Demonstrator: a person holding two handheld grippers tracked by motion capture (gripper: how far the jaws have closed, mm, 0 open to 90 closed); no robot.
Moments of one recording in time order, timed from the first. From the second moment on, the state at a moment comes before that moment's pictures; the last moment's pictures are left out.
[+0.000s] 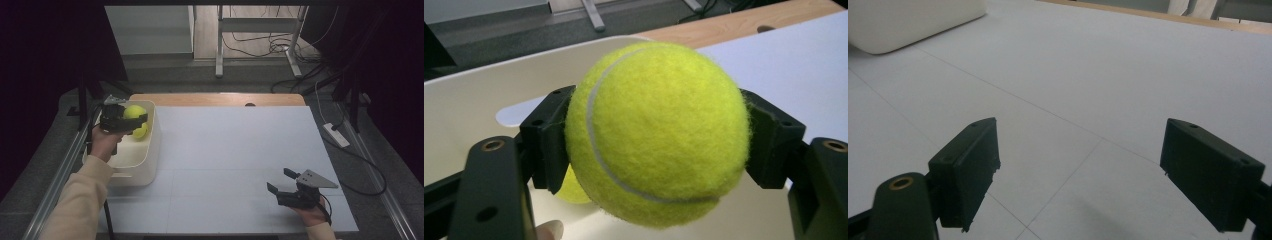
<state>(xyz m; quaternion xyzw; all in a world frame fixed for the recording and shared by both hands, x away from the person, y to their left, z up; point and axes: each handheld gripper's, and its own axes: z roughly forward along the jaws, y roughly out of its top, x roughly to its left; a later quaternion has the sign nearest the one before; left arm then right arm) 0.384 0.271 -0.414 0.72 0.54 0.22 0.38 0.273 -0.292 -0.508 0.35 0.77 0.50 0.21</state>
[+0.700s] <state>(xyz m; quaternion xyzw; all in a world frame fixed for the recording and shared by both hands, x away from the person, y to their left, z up) 0.364 0.266 -0.396 0.70 0.51 0.23 0.45 0.273 -0.292 -0.508 0.35 0.77 0.50 0.21</state>
